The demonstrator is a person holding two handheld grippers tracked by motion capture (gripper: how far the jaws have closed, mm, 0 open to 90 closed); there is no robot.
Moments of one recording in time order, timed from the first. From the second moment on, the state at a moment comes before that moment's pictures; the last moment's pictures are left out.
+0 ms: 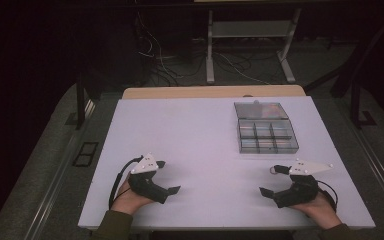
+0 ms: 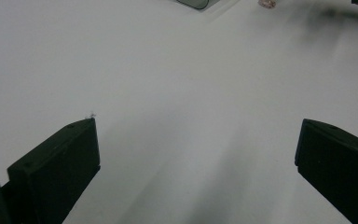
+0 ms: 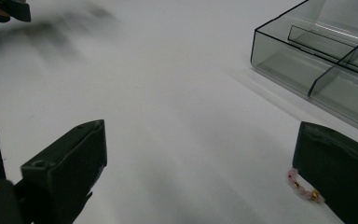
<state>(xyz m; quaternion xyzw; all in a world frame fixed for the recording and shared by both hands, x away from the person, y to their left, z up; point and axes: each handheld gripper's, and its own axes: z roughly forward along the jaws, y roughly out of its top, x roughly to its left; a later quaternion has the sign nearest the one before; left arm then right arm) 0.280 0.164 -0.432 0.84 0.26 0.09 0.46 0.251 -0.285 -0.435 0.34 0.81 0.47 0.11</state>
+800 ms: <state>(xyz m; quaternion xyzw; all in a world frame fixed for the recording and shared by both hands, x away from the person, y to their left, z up) 0.280 0.166 -0.433 0.84 0.26 0.09 0.46 0.259 -0.296 -0.423 0.34 0.80 0.48 0.10</state>
